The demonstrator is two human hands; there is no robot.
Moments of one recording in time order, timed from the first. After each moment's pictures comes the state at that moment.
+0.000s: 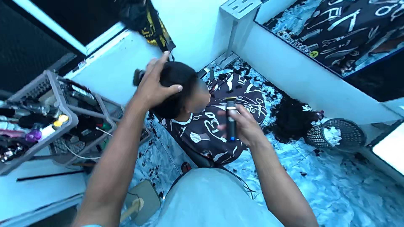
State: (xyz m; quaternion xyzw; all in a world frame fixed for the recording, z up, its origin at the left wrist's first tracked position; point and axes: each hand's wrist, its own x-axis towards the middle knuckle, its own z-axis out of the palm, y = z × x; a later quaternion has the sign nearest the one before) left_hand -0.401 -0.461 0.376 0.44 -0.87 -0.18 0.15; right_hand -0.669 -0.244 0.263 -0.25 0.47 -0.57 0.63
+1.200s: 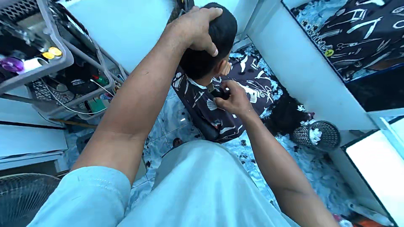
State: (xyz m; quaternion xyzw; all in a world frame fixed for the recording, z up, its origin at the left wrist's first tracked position) left_hand -0.415 -0.445 0.392 0.44 -0.88 -0.19 -0.03; right_hand -0.585 -0.268 0.230 -0.68 0.62 -0.30 0.26
